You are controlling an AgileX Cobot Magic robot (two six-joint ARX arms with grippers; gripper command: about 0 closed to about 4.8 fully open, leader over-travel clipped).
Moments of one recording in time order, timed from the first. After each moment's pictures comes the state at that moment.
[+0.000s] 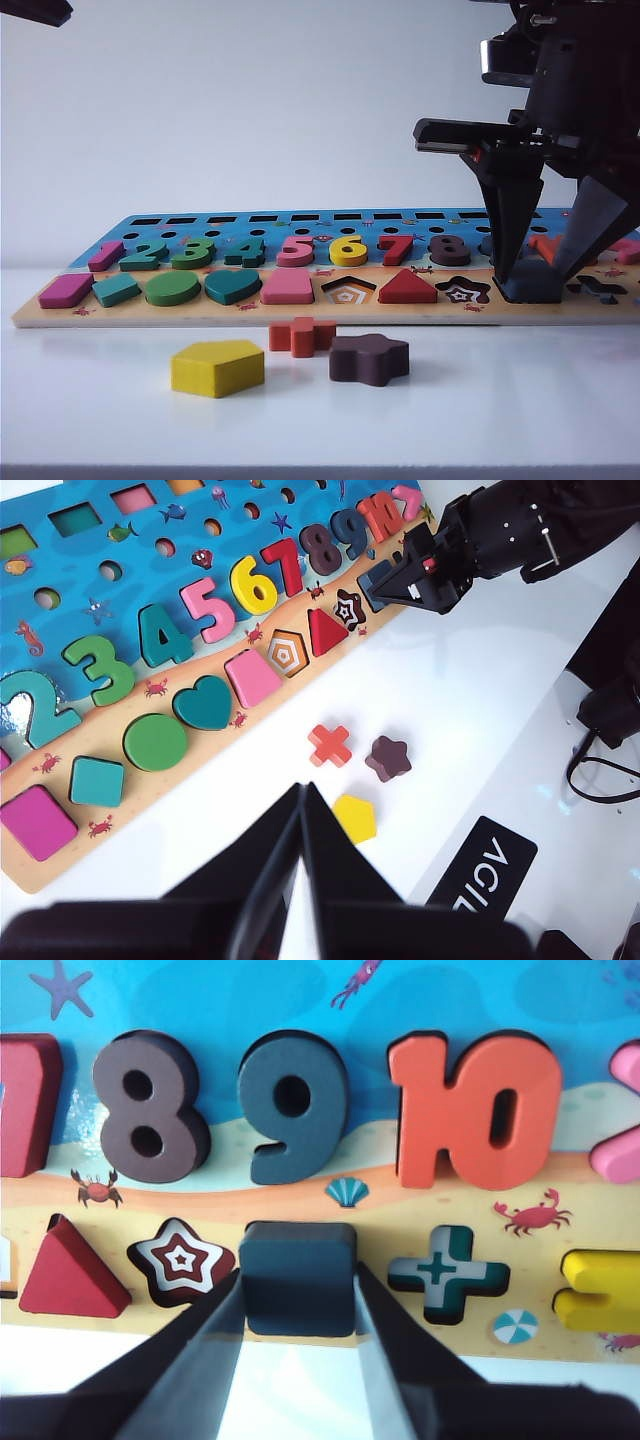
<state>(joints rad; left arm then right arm) -0.40 0.71 0.81 -0.80 0.59 0.03 0.68 1.34 0.88 -0.67 0.20 0.65</state>
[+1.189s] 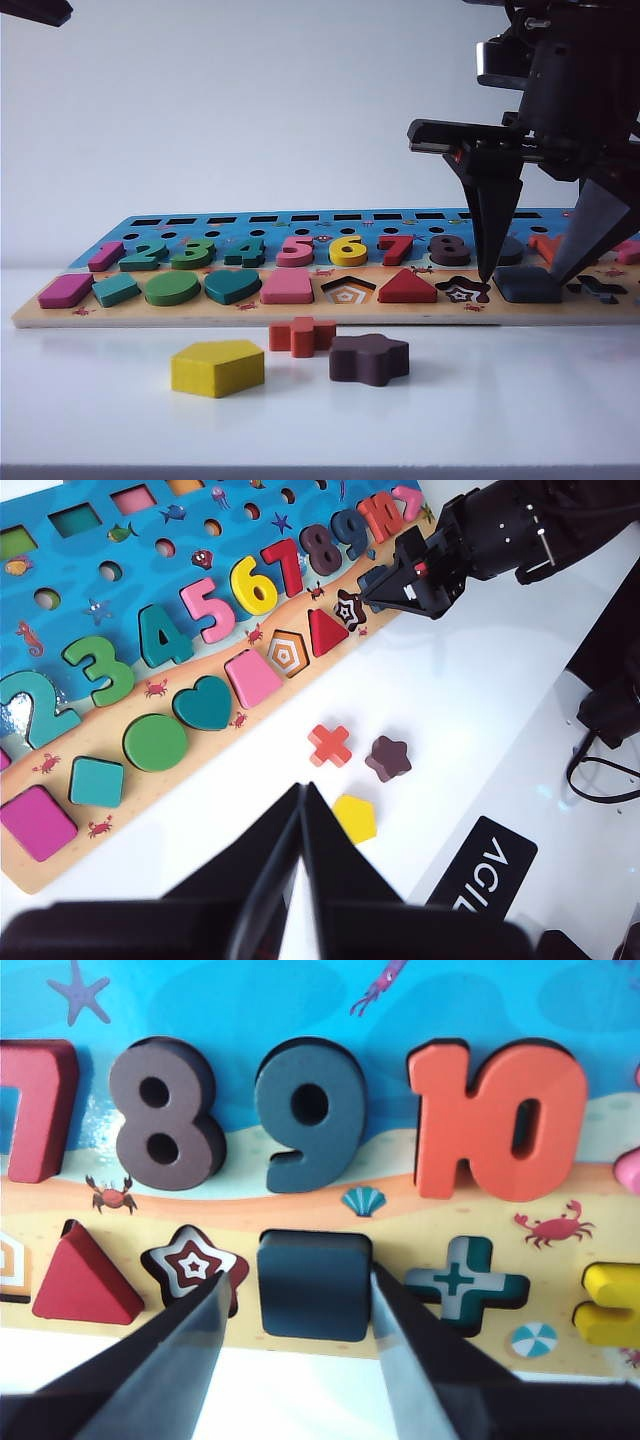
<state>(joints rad) -0.40 0.71 0.81 -0.80 0.59 0.03 0.68 1.34 0.88 -0.66 0.19 0.65</state>
